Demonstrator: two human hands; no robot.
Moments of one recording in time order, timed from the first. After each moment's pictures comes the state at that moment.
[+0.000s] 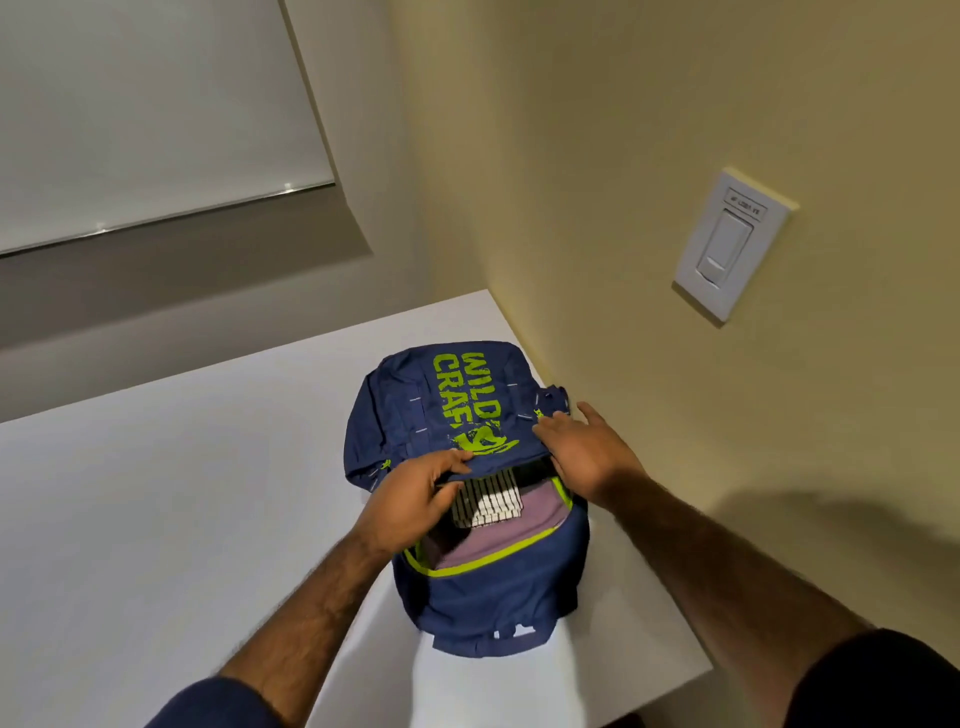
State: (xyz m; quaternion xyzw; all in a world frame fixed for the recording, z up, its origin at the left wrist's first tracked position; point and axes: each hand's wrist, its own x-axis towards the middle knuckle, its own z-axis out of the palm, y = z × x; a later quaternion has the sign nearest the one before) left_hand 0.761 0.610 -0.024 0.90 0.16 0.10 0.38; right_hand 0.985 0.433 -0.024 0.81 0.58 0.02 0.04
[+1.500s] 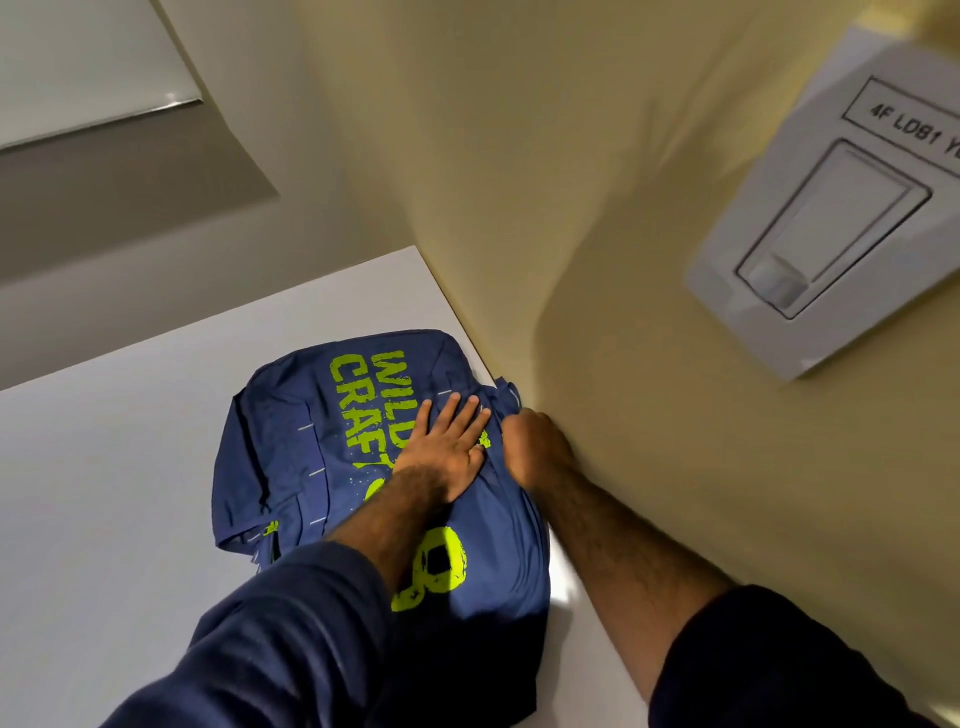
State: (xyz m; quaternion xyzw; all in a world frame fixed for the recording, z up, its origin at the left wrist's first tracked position) left_hand 0.996 0.626 -0.156 0.97 0.12 -0.20 0.02; right_hand 1.094 0.506 -0.147 0.92 0.35 -0.16 -0.03
